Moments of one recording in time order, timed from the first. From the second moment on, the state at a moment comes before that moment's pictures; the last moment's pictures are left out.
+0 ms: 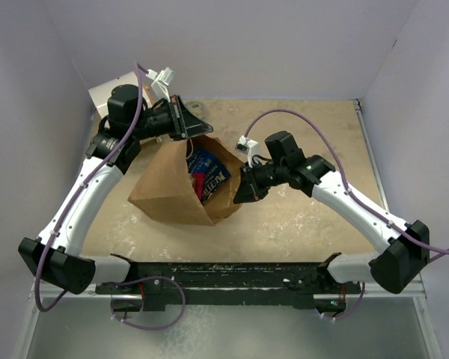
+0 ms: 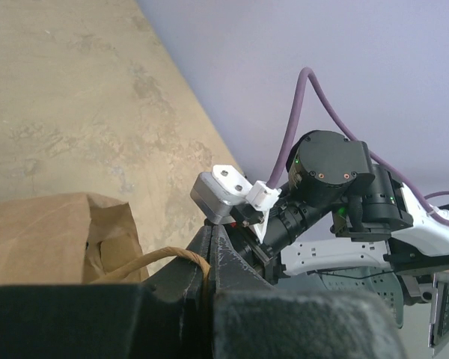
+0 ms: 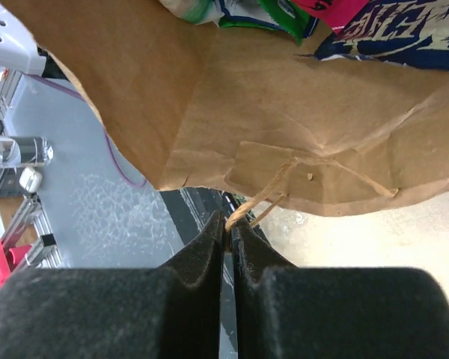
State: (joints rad) left arm -0.35 1.31 1.44 -0.32 0.71 -0.72; right arm 0.64 1.31 1.17 -0.66 -0.64 0.20
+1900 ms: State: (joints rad) left arm -0.26 1.21 1.58 -0.82 0.46 -0.73; right arm 0.96 1.50 1.22 -0.50 0.35 1.23
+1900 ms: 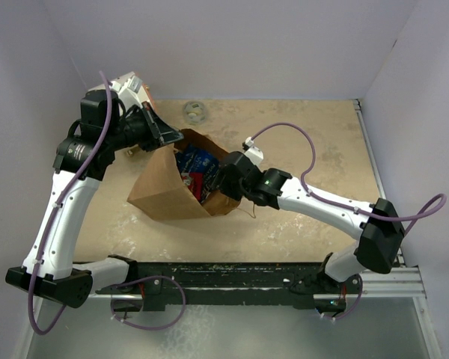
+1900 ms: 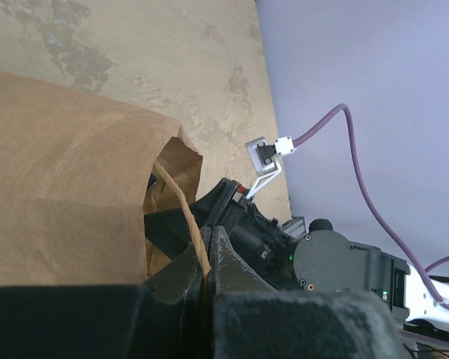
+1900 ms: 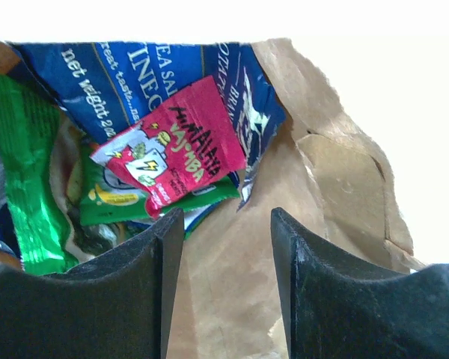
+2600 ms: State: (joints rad) left arm -0.26 1.22 1.61 -0.87 0.48 -0.72; right arm 0.95 1.65 1.22 -0.37 0.40 1.27
